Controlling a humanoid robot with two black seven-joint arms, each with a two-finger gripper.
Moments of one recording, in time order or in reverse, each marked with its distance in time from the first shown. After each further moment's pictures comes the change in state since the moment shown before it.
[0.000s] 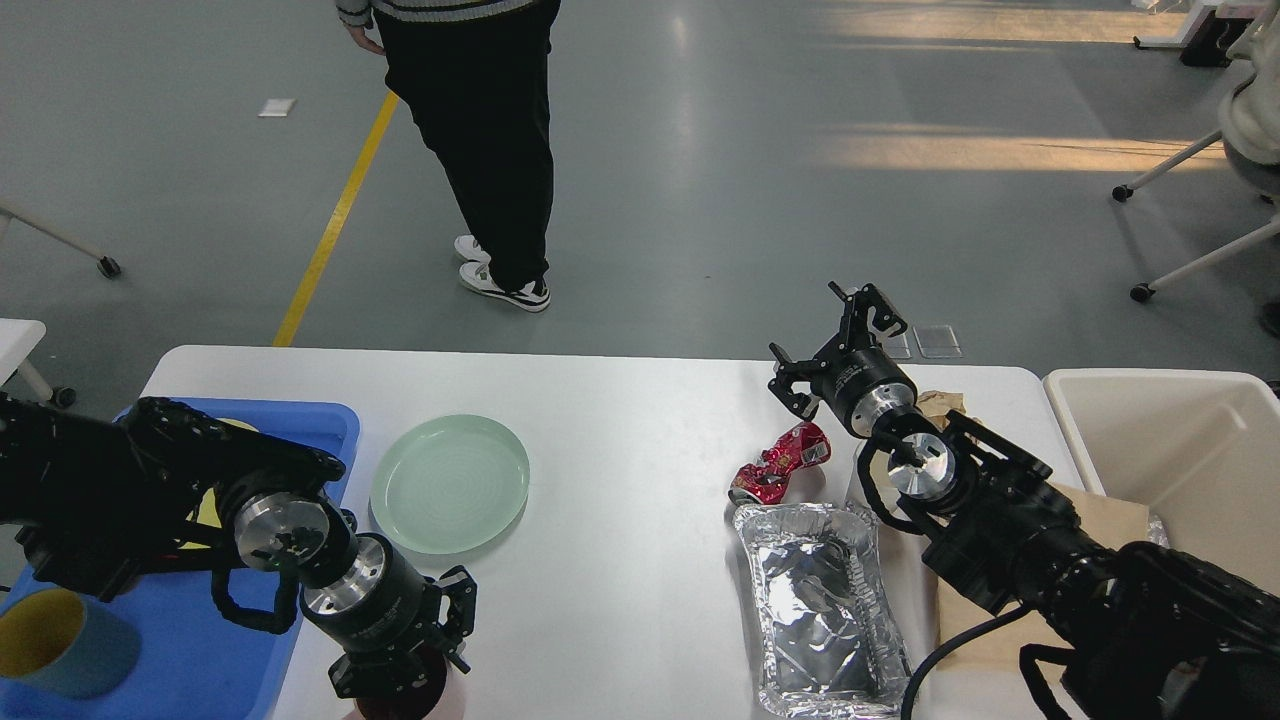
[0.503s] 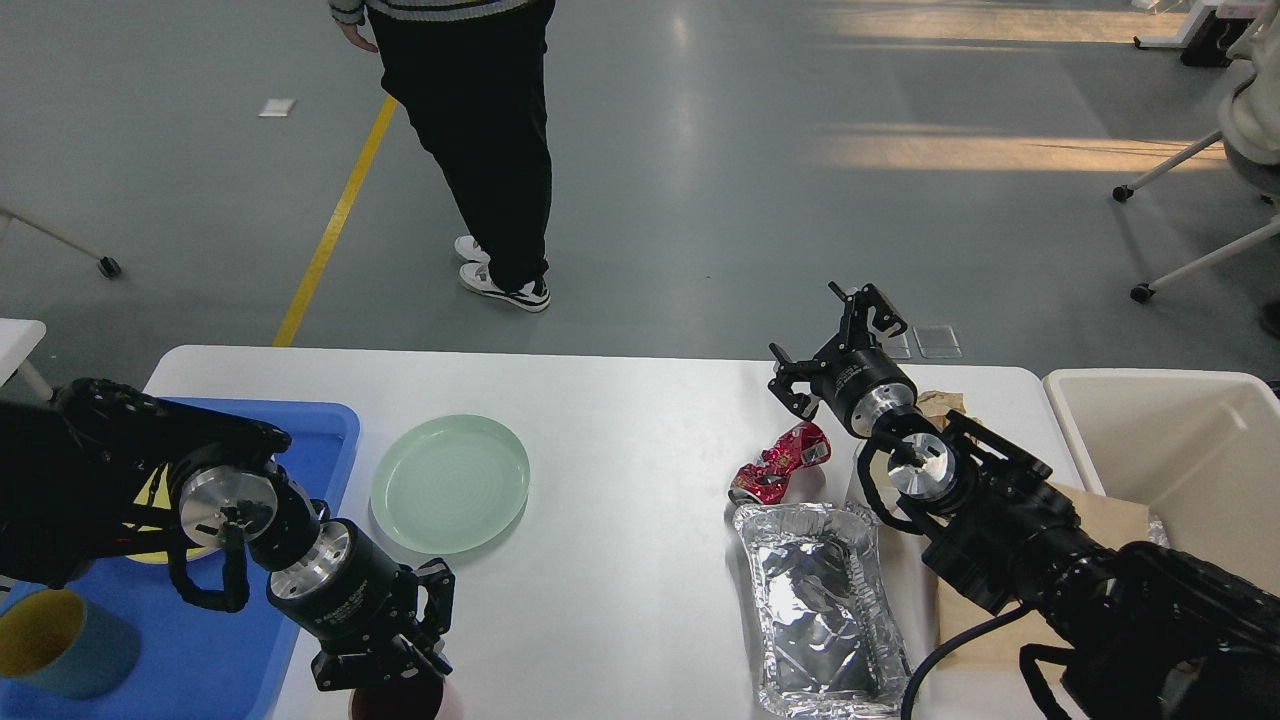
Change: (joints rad) left arm -0.024 0.086 0.002 0.003 0.000 -0.154 0.002; right arm 0.000 0.000 0.000 0.000 0.000 0.000 0.000
